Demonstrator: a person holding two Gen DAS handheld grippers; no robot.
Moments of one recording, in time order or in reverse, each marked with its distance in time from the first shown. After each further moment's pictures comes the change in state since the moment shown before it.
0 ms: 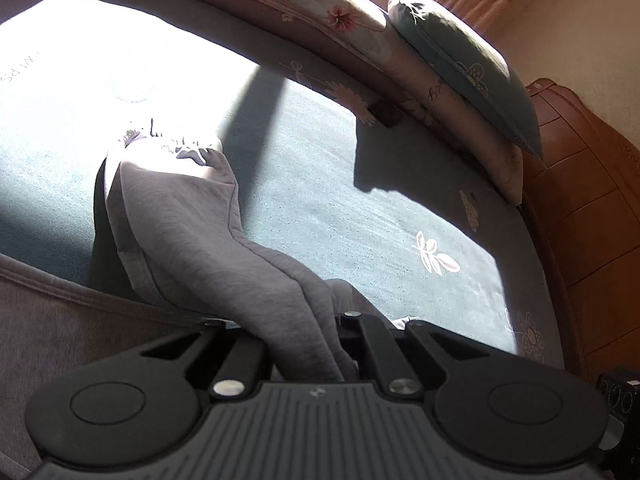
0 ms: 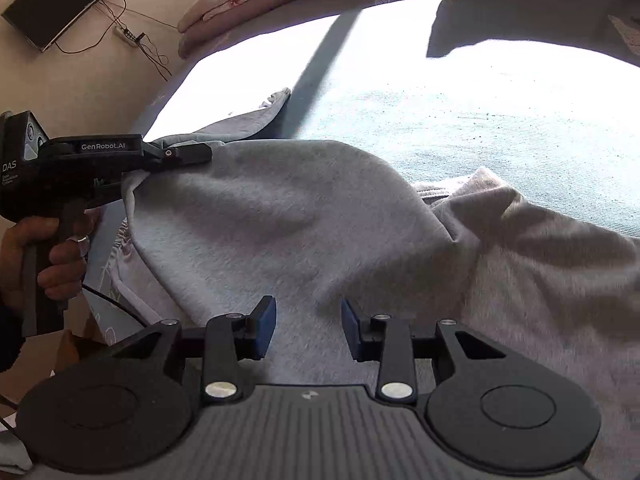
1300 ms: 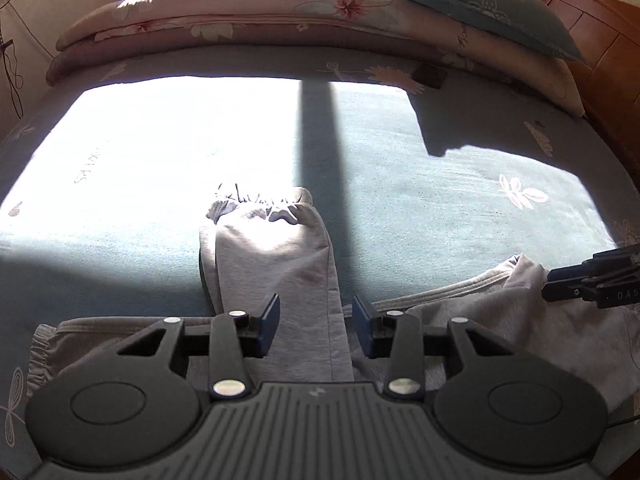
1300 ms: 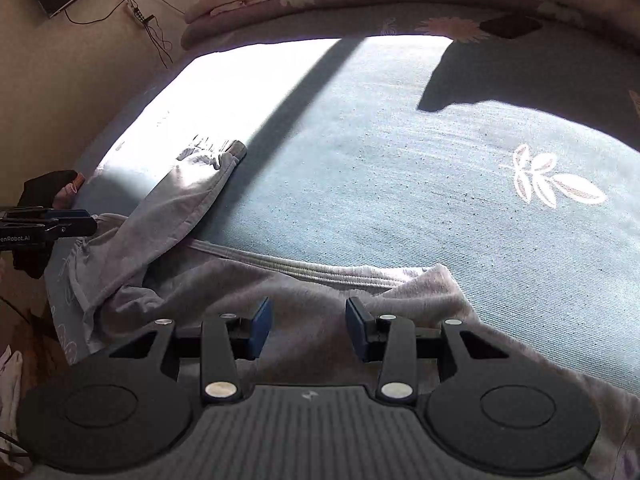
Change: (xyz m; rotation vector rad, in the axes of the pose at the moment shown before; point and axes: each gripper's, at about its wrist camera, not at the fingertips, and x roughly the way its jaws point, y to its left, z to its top) left arm -0.011 -0.002 0.028 0.337 0.052 0.219; right arm 0.023 -0.027 0.067 -0.156 -0.025 -0.069
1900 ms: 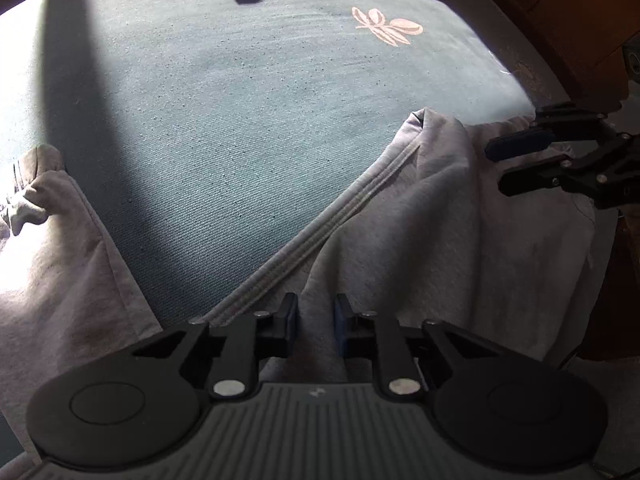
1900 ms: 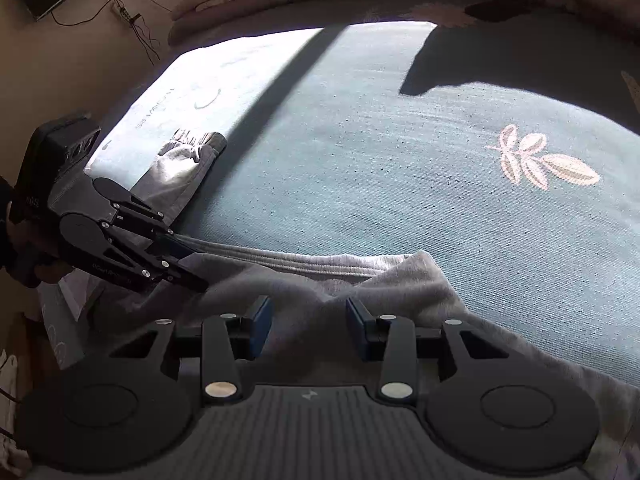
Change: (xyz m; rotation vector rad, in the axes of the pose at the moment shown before) left arm 0.147 -0.035 0.009 0.342 0.420 -0.451; right arm 0.009 -0.016 -0.006 0.025 0.022 -0.017
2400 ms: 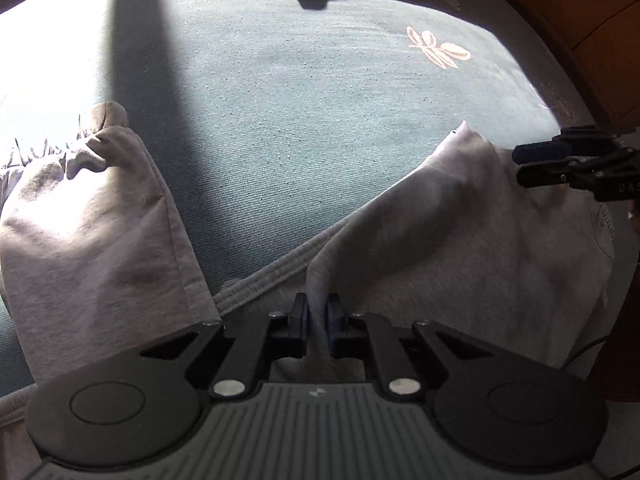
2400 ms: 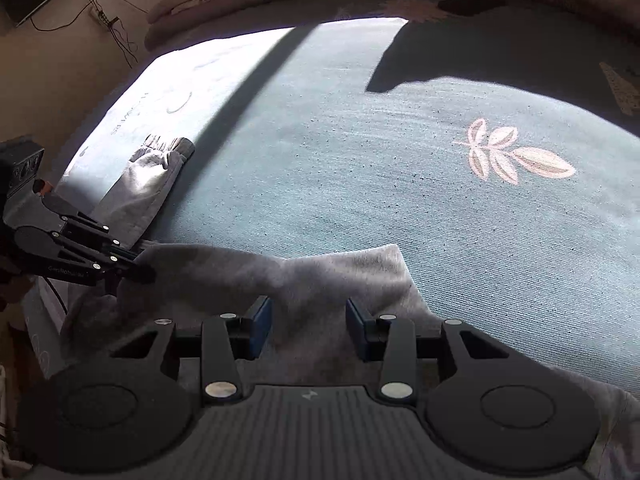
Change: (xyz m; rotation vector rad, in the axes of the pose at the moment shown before) left arm -0.001 0.015 -0.011 -0.184 -0.040 0.103; right arm 0.001 -0.021 0.005 0.026 -0.004 -0.063
